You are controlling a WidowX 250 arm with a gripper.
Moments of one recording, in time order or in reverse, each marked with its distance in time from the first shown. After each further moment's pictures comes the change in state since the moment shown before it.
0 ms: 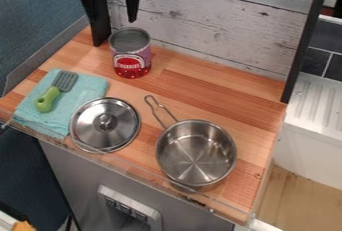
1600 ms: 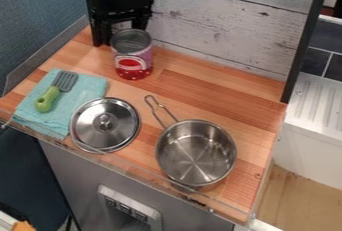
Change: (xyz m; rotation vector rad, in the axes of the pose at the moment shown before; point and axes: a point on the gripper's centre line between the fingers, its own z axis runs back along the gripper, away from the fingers) arm 0.014 -0.012 -0.062 0.171 -0.019 0.525
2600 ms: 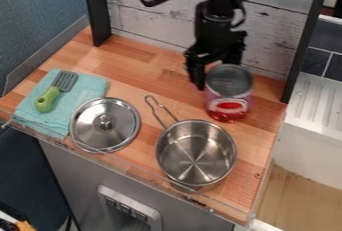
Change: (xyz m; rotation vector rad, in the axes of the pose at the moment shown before) arm -0.157 -0.079 0.032 -0.145 0.174 -0.026
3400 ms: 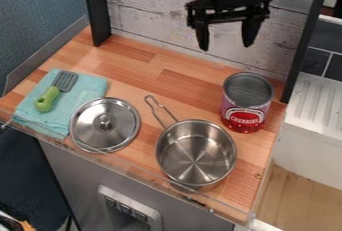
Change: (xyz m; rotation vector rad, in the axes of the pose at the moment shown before) arm 0.006 -0.004 0.072 -0.109 -0.099 -0.500
